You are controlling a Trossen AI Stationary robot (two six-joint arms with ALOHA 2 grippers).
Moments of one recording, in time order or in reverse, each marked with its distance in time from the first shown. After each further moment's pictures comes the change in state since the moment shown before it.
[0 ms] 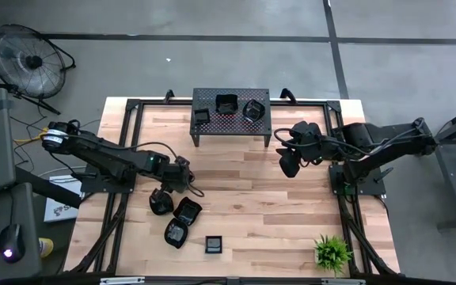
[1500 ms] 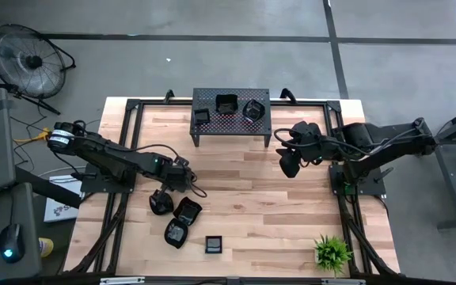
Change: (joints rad) left arm 0.000 0.069 -0.007 0.007 -0.033 -0.079; right arm 0.000 0.000 0.000 0.001 -0.004 -0.007
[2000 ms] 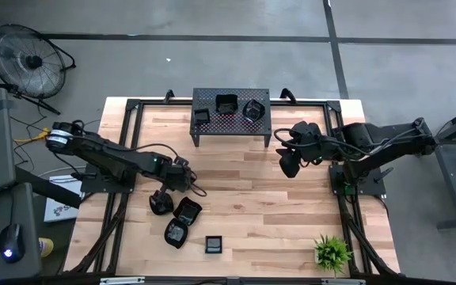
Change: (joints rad) left arm 0.000 -0.014 0.002 -0.002 0.040 -0.032; right arm 0.000 0.000 0.000 0.000 0.000 0.005
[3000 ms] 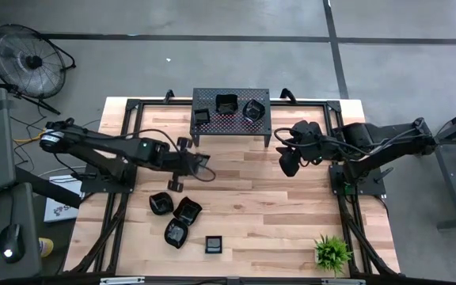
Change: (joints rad) left arm 0.000 -0.089 0.405 -0.234 -0.248 -0.151; right arm 0.000 0.000 0.000 0.000 0.031 -0.003
